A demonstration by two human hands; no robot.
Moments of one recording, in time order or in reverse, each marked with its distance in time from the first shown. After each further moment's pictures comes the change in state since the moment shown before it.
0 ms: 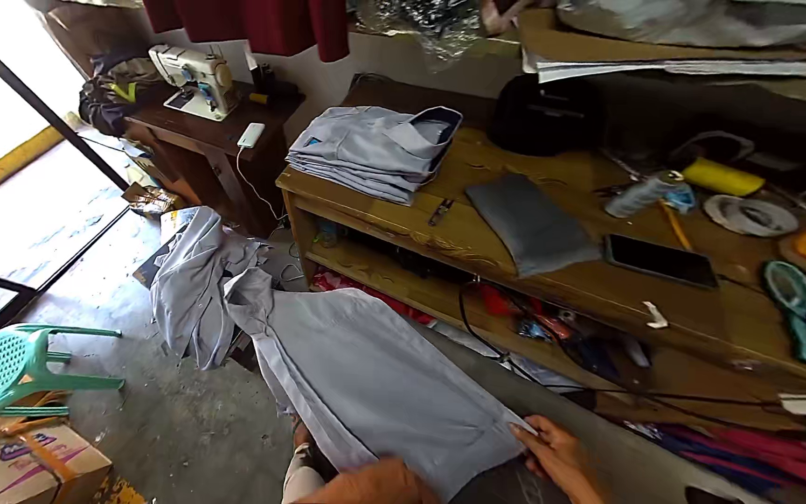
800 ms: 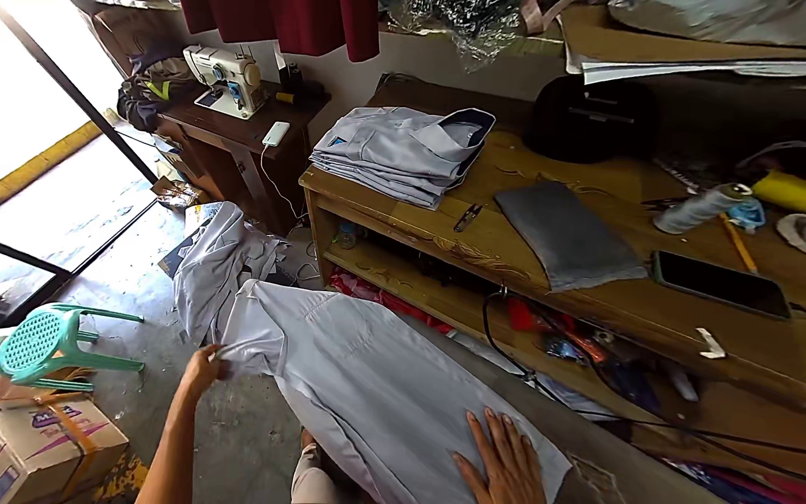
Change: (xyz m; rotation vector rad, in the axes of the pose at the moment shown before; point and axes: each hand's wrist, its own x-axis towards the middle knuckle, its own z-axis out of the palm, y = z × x) left_hand -0.273 -0.165 -0.147 -0.288 1.088 -1.080; right_hand -0.026 0.017 0.095 -0.679 0.265 -0.825
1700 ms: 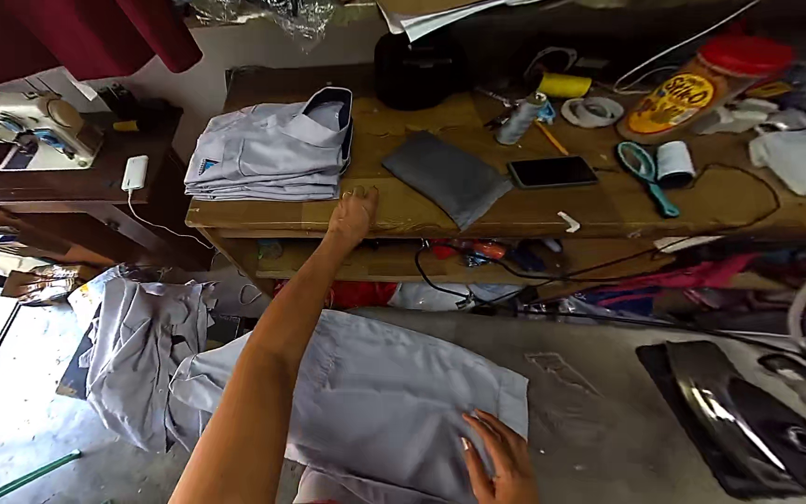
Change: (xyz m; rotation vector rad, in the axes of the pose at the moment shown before) left_hand 0.036 0.489 0.246 0.631 -0.226 1.259; right_hand -0.015 -0.131 -0.024 0.293 0.349 0.536
